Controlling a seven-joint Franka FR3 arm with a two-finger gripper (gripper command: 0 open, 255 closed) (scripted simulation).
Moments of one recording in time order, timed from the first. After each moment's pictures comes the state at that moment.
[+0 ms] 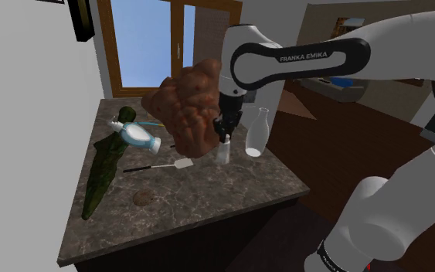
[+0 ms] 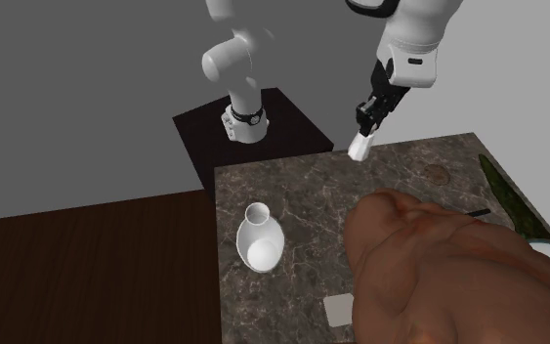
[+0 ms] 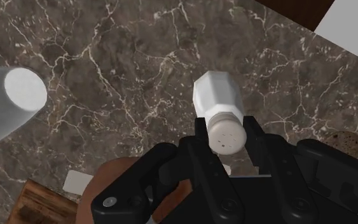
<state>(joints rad) 0.10 -0.30 0.10 -2.15 0.01 1.85 0.11</state>
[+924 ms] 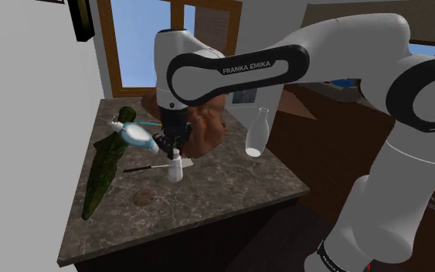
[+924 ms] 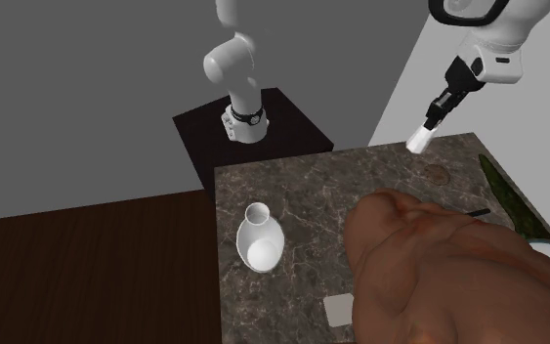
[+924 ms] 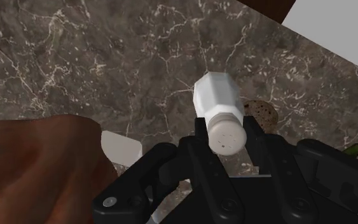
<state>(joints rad) 0.22 0.06 0.28 -1.82 -0.04 1.87 0.42</state>
